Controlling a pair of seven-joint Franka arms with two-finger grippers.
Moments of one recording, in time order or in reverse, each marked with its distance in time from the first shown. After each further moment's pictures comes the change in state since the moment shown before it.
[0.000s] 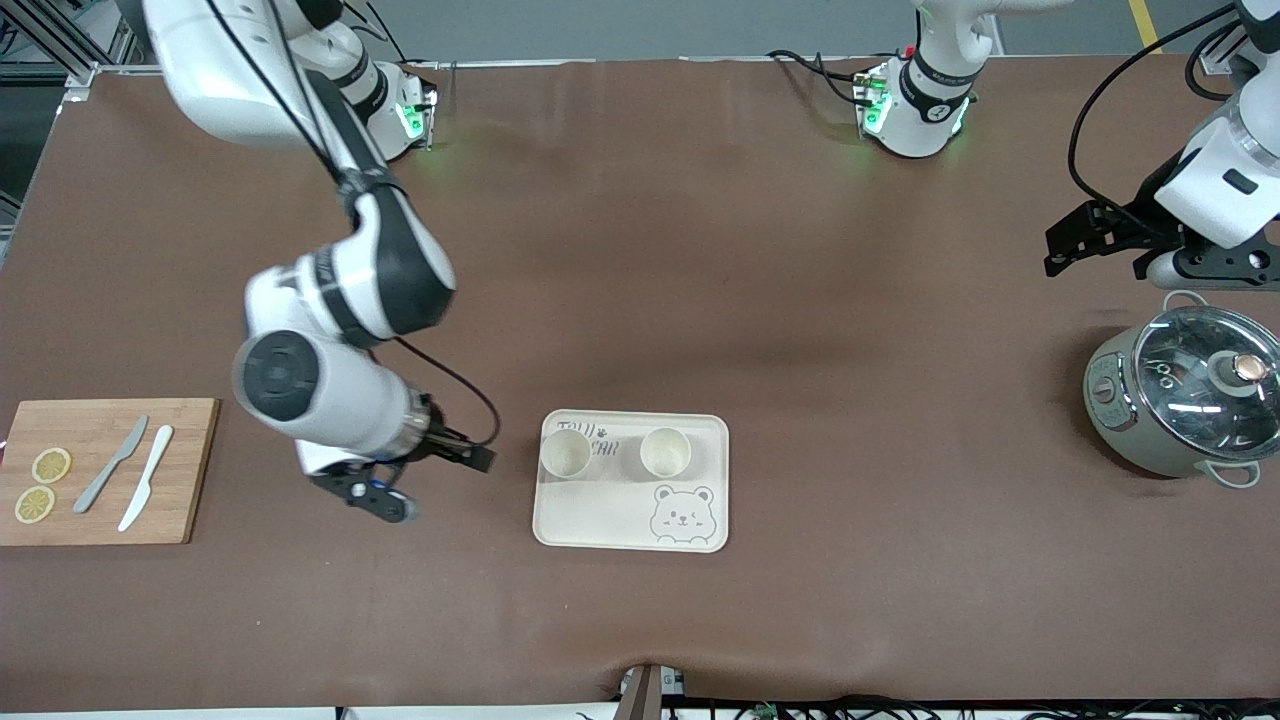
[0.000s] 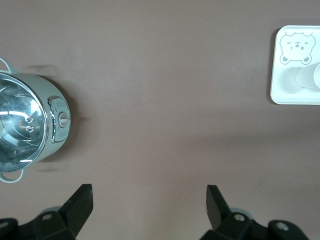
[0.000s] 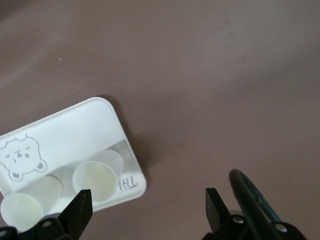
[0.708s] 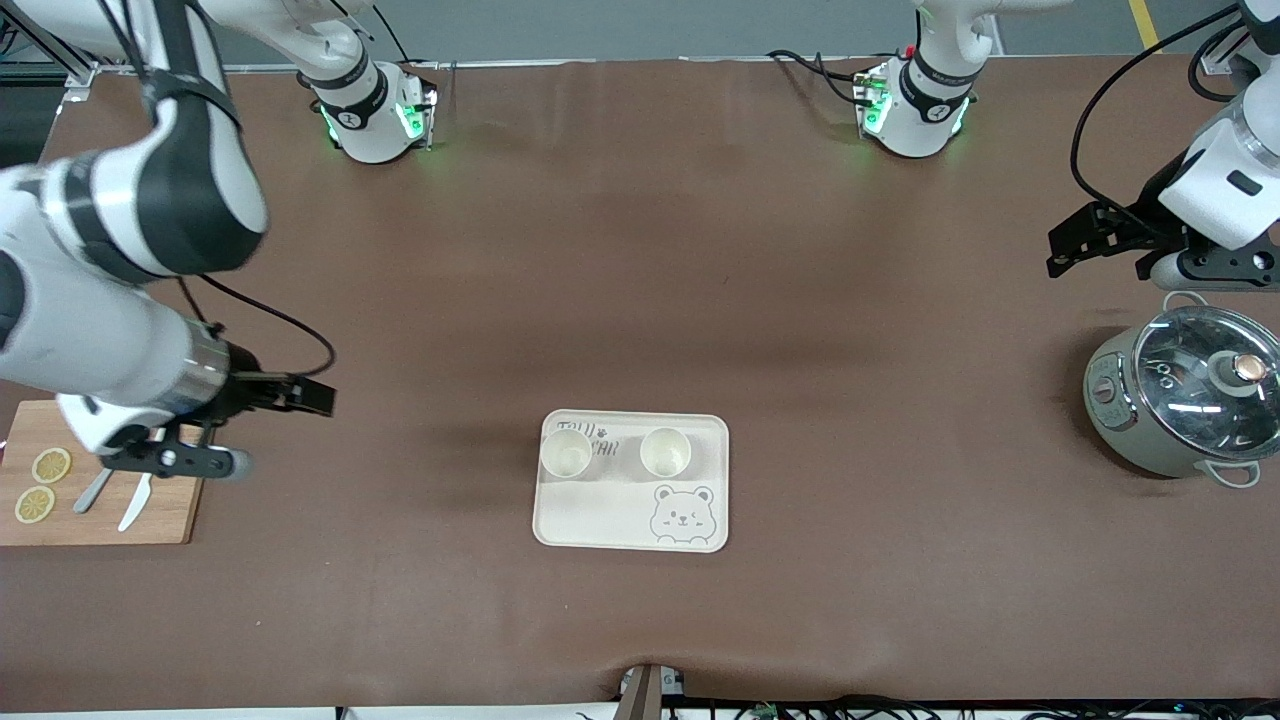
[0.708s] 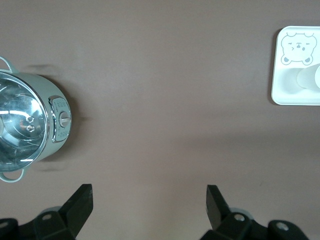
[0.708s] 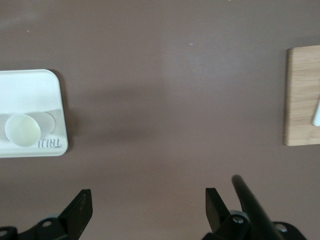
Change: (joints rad) left arm 0.002 0.002 0.001 0.000 0.000 0.000 0.000; right arm -0.174 -0.220 -0.003 -0.063 -0.075 -0.225 -0.468
